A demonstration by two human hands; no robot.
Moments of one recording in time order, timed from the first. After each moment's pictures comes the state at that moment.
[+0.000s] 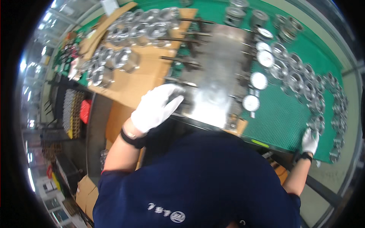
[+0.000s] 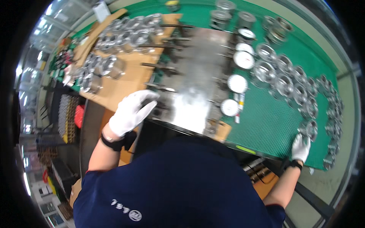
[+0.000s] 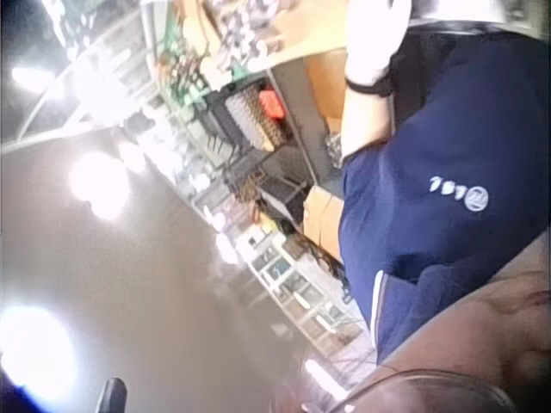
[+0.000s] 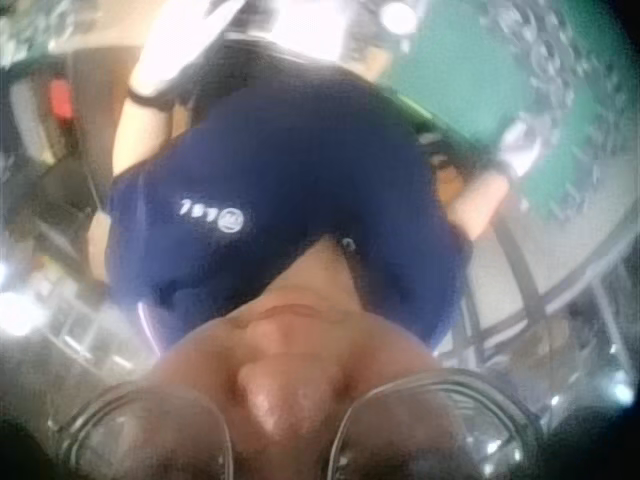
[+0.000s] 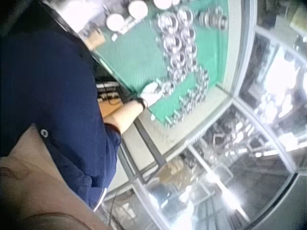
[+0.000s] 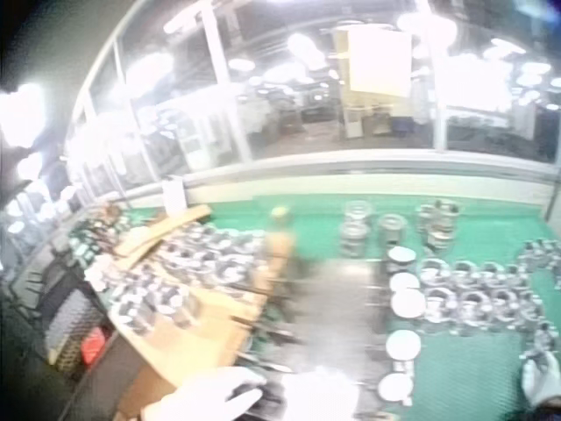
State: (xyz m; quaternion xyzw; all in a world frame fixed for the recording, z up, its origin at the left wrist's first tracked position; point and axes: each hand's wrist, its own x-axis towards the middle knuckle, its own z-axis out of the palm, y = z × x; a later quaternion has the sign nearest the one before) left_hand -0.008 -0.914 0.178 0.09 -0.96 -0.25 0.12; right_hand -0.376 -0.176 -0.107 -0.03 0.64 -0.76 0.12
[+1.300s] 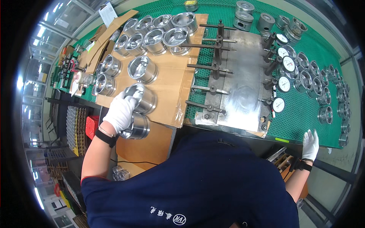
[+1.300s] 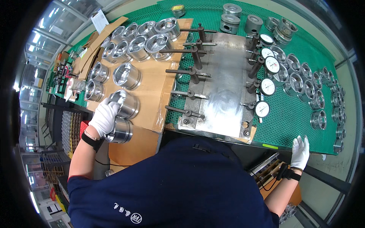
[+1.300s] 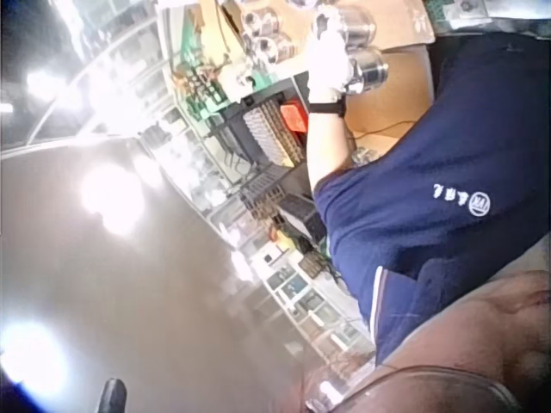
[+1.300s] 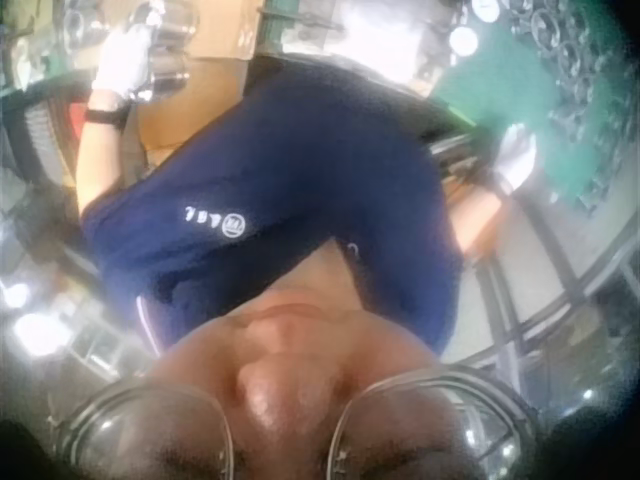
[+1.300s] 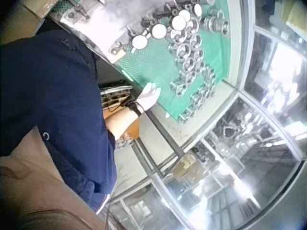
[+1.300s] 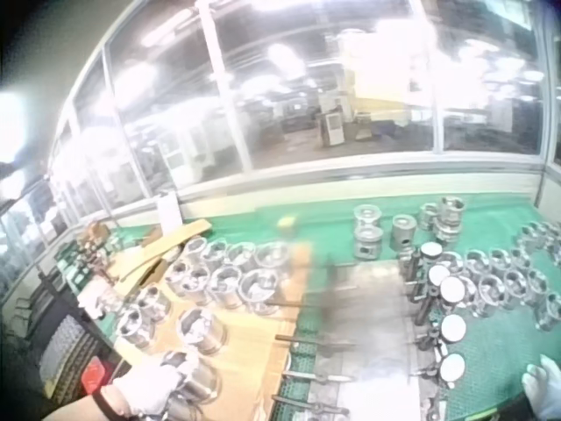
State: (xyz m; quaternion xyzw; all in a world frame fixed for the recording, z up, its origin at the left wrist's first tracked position) left_hand 0.122 -1.115 0.187 0.05 -0.98 0.15 -0.12; right_hand -0.193 -0.413 0.018 0.20 0.61 -0.76 0.05
